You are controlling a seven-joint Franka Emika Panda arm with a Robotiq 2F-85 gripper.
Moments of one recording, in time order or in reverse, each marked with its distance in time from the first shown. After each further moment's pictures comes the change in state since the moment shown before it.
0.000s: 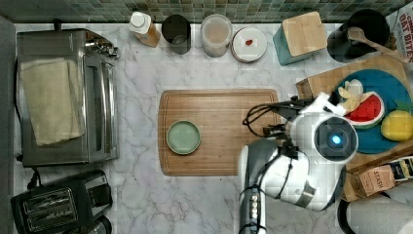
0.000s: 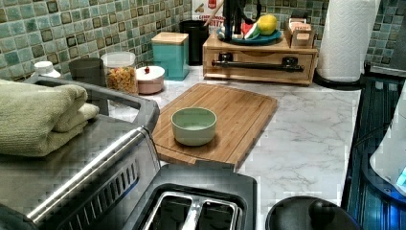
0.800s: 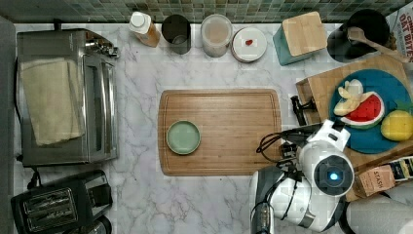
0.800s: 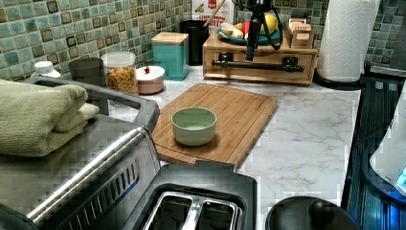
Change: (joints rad) arm -0.071 -0.003 -0.047 -0.219 -0.156 0.317 -0.108
